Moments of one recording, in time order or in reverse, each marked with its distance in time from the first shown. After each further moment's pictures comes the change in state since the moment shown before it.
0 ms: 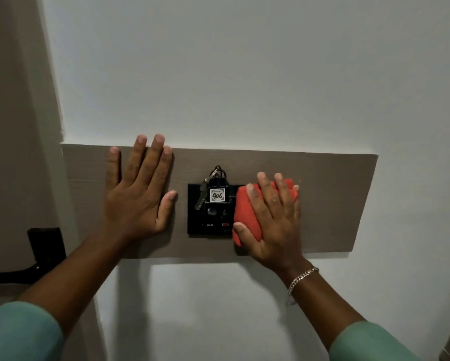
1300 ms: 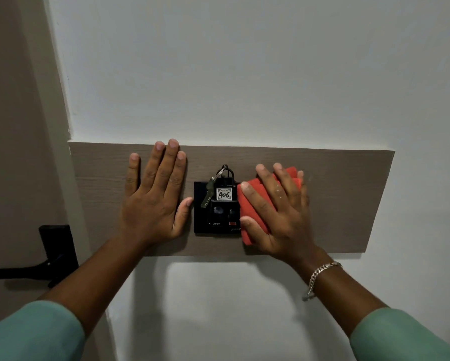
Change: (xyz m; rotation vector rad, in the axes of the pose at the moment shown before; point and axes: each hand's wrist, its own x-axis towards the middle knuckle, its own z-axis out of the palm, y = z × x) left_hand -0.004 0.021 0.001 -0.005 0.031 0.009; right_hand 0.016 0.009 0.000 0.008 0.040 -0.156
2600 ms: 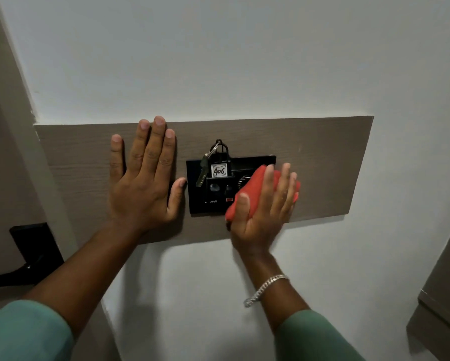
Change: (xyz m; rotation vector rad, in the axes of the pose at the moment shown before) left_hand 0.001 -0.004 -0.003 -0.056 -0.011 -0.011; right_hand -0.023 -0.076 0.039 0.004 0.198 0.788
